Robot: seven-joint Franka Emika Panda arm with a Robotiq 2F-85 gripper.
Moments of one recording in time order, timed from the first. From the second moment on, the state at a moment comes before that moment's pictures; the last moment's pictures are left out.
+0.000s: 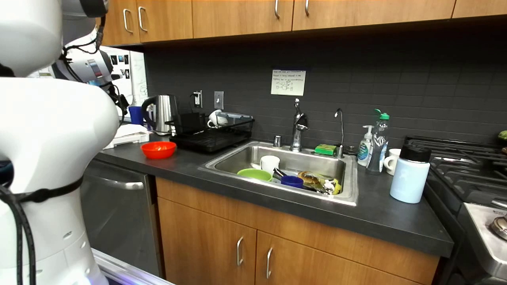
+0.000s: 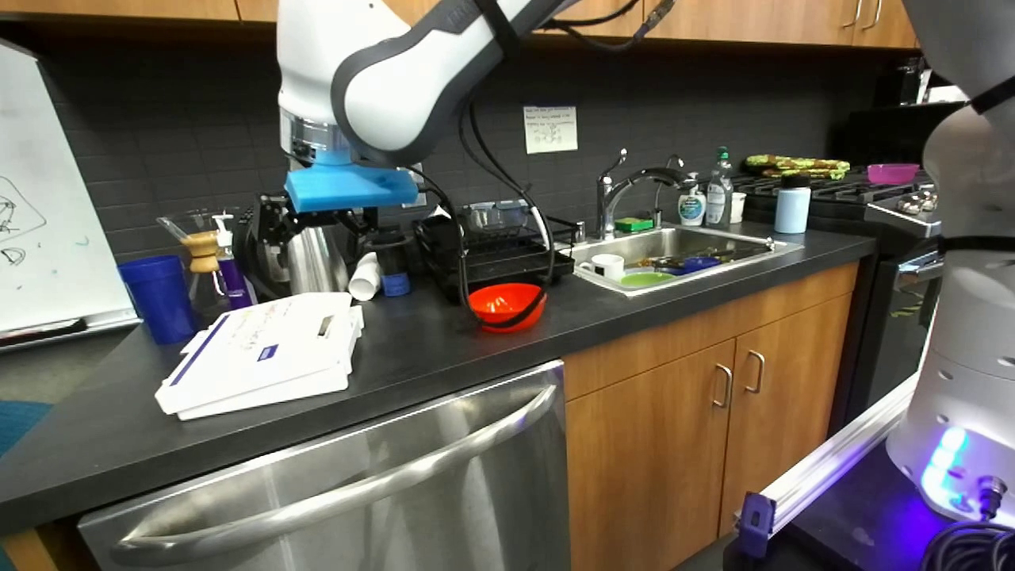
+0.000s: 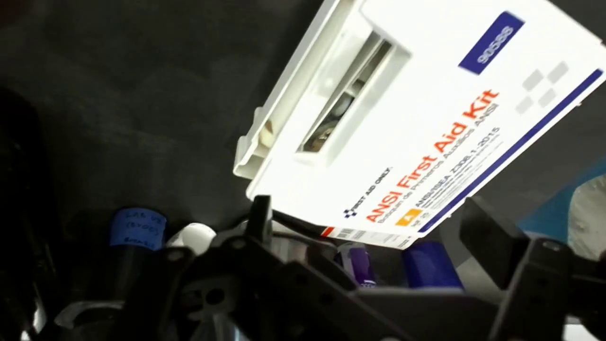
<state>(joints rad) 0.73 0.47 0.06 -1.62 -0.43 2.54 0.91</state>
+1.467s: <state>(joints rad) 0.67 0.53 0.05 -1.64 -0.34 2.47 0.88</state>
